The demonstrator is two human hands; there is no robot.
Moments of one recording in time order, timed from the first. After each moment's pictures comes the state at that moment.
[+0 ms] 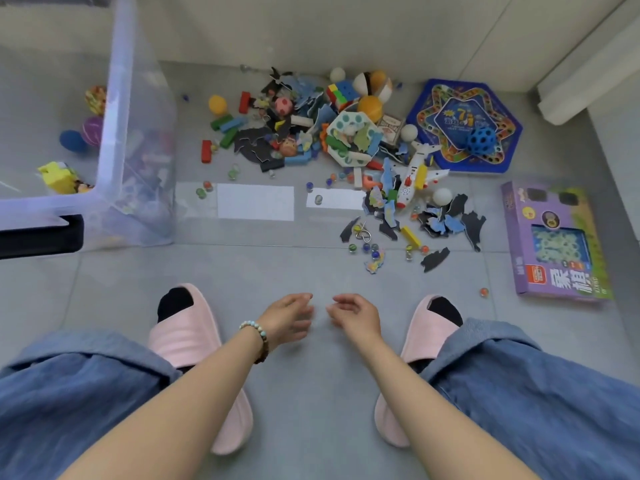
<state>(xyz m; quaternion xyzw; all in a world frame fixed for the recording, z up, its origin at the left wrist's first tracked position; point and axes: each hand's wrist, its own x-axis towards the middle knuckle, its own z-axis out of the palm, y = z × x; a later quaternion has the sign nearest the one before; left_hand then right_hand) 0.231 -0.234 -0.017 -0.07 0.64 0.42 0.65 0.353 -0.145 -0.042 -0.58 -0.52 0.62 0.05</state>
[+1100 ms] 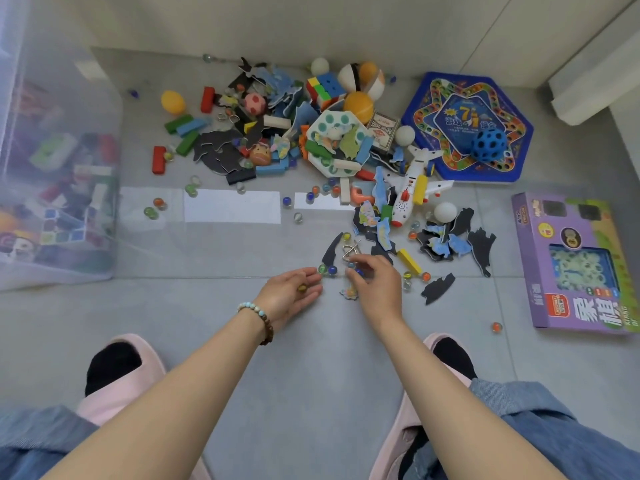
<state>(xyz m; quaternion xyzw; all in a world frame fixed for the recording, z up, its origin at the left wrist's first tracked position) 0.197 -0.123 -0.058 -0.12 0.59 0.53 0.61 0.318 -0.021 -0.076 -0.52 -0.72 0.44 0.15</state>
